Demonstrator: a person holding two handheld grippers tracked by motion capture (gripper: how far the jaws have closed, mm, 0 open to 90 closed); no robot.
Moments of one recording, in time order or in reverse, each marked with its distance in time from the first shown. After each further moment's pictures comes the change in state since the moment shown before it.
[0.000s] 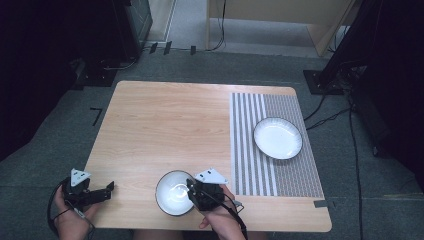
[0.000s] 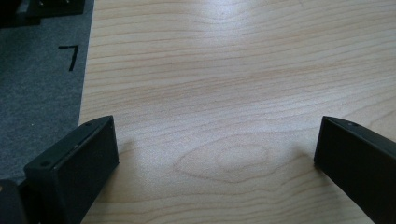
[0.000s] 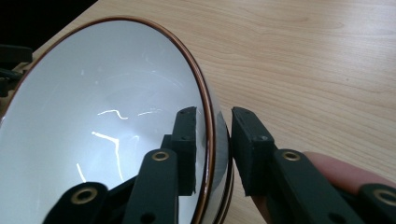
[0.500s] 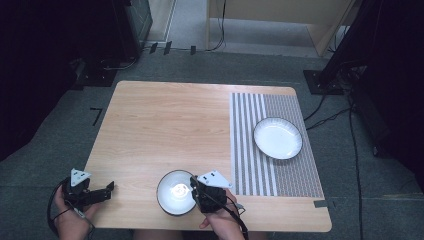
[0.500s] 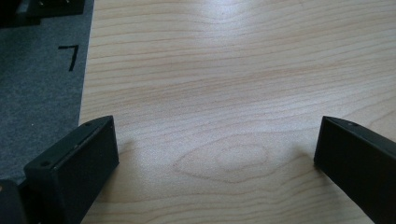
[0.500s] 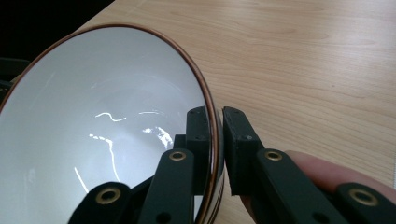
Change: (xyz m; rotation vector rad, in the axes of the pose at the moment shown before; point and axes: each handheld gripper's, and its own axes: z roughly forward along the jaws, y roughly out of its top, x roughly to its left) left arm 0.000 0.000 0.000 0.000 0.000 0.000; right arm -0.003 -0.005 -0.006 -0.056 -0.015 0.012
